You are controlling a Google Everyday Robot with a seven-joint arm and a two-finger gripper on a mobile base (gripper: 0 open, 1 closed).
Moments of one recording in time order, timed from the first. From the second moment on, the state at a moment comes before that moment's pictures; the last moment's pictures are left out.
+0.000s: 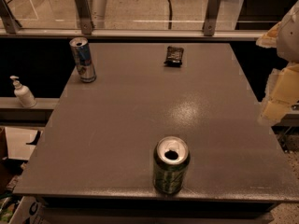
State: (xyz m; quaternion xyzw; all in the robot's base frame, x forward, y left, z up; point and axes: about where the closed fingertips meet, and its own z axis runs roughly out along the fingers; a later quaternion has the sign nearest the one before) arm 0.438 -0.217 0.976 -0.60 0.78 -0.03 0.16
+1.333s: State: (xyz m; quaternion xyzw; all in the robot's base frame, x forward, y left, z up) arm 0.401 -0.206 0.927 -0.62 0.76 0.08 0.18
